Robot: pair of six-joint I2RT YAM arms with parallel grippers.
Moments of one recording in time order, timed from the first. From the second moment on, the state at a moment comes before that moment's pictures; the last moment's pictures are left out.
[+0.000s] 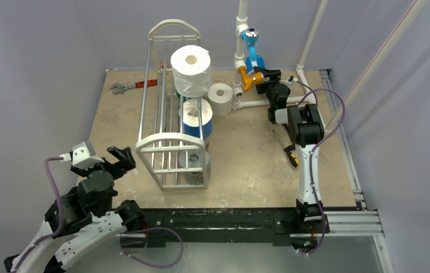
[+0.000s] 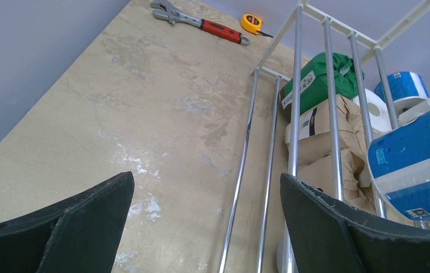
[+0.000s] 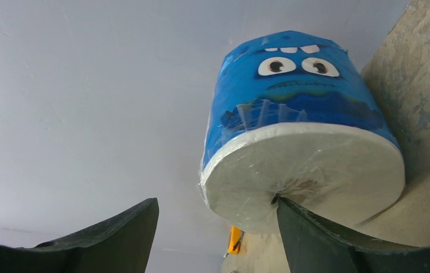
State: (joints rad) left arm -0.89 0.23 0.82 -1.00 -1.07 -0.73; right arm 0.11 2.50 1.52 1.08 -0.09 1.43
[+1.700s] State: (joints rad) left arm -0.89 0.02 0.80 -1.11 -0.96 -0.90; right arm 0.15 1.51 0.78 0.69 -0.01 1.20
